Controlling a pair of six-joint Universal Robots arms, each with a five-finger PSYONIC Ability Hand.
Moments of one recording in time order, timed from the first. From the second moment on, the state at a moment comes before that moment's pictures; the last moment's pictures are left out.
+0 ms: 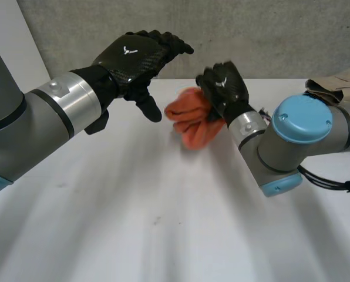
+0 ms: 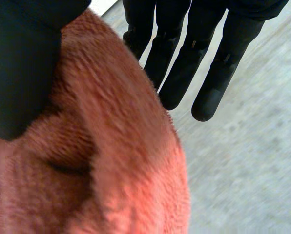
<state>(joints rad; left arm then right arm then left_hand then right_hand) 4.23 -1.82 -1.20 3.04 -1.15 3.33 2.10 -0.88 1.21 -0.52 1.40 2.70 0.21 0.21 0.22 0.21 0.05 1.13 1.18 1.19 1.20 0.14</state>
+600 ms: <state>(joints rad) 4.22 -1.84 -1.31 3.05 -1.14 3.33 1.98 -0.90 1.41 -0.26 1.40 2.72 0.21 0.21 0.22 0.21 0.05 0.48 0.47 0.48 0.47 0.26</state>
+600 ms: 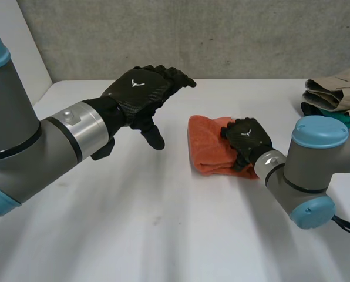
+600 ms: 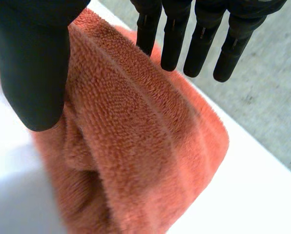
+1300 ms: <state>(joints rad) 4.22 -1.85 -1.33 3.08 -1.14 3.33 2.00 -0.79 1.27 -0.45 1.46 2.69 0.21 0.21 0.22 0.21 0.05 1.02 1.14 1.15 1.18 0.93</state>
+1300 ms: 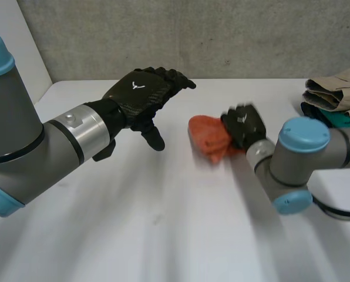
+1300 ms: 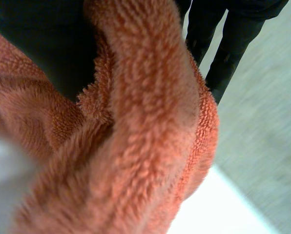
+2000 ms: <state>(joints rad) 4.21 -1.82 -1.35 3.08 -1.14 3.33 1.32 -0.63 0.91 -0.79 1.02 3.00 0.21 0.21 0.22 0.21 0.05 1.02 1.15 1.16 1.19 0.94</state>
